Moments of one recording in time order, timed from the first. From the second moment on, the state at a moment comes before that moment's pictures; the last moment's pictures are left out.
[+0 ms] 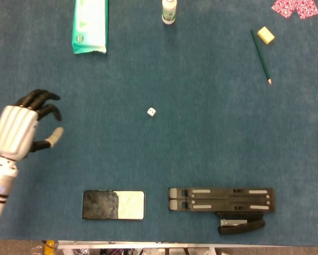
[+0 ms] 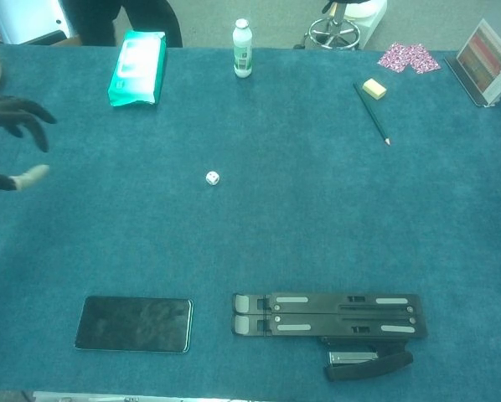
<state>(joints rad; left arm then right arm) -0.28 -1.35 -0.04 -1.50 1.62 1.35 -0.10 0.27 -1.05 0.11 -1.75 -1.39 1.23 0.02</state>
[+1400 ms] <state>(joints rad) -0.56 -1.70 -0.10 -1.38 1.44 0.99 0.03 0.26 -1.04 0.11 -1.73 -1.36 1.24 0.04</state>
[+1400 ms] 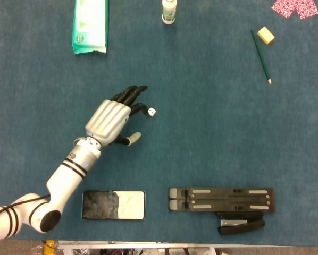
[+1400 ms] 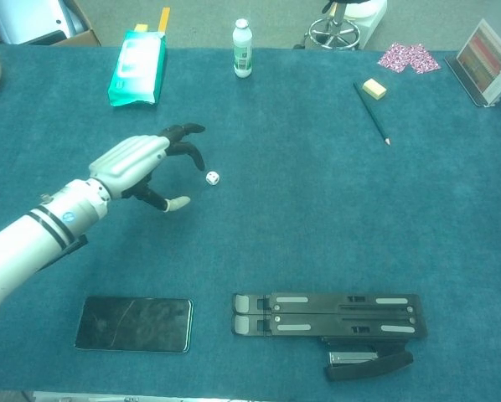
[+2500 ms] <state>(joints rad) -0.67 -1.80 -0.15 -1.23 1.29 0.89 0.11 0.26 -1.05 0.10 -1.71 -1.35 1.22 0.07</state>
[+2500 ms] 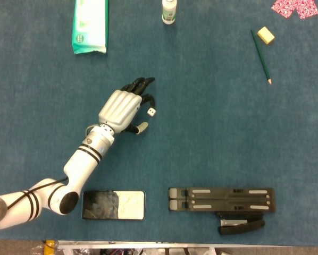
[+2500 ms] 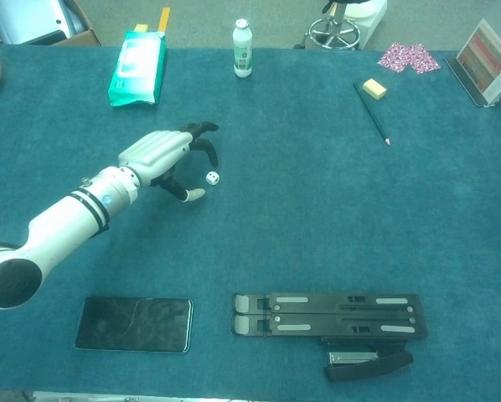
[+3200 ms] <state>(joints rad) -0.69 -1.83 -0.17 -1.26 1.23 0.91 0.17 0.26 -1.06 0.10 -1.69 -1.35 1.21 0.09</state>
